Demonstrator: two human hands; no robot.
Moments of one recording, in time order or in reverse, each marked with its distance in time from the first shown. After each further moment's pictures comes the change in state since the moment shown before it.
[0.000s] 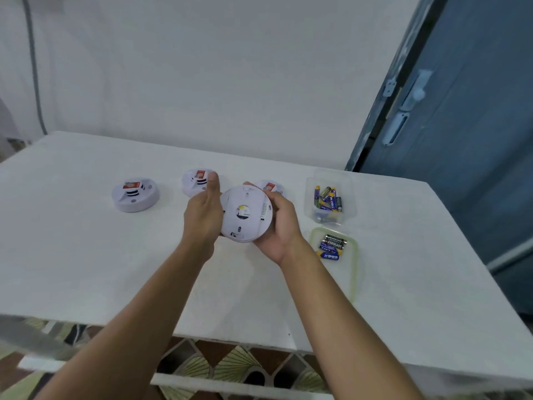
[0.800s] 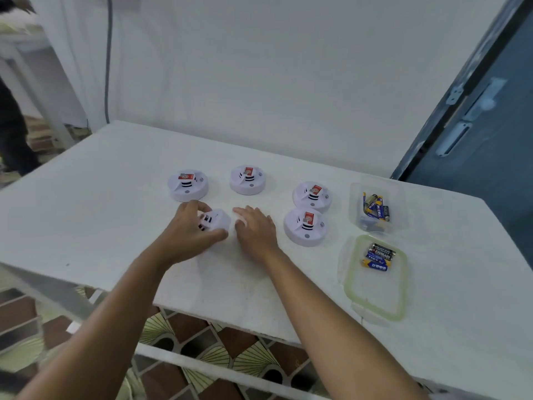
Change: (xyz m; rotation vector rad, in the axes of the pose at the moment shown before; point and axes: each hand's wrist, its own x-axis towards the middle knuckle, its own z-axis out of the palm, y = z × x) left_hand 0.024 -0.045 -0.136 0.564 -0.194 0.163; right_hand 0.062 0.106 0.039 -1.567 0.038 -0.182
